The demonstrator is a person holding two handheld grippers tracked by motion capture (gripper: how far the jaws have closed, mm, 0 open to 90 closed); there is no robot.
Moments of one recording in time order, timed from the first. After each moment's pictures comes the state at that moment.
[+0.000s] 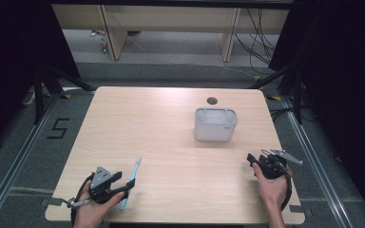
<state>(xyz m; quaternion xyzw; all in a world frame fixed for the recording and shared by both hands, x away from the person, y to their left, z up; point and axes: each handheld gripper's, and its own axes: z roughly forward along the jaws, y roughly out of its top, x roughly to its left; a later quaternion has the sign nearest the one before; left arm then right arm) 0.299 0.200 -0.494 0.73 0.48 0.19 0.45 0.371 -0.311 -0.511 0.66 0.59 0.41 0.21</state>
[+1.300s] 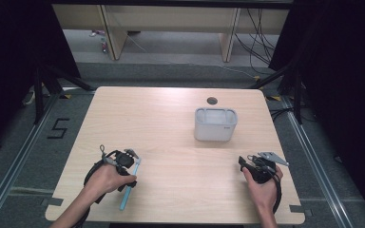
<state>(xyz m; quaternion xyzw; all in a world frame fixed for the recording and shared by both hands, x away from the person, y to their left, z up) 0.373 0.155 -0.478 0.86 0.50 0.03 0.10 0.369 -0.289 -0.516 0.61 0.64 0.40 0.24</state>
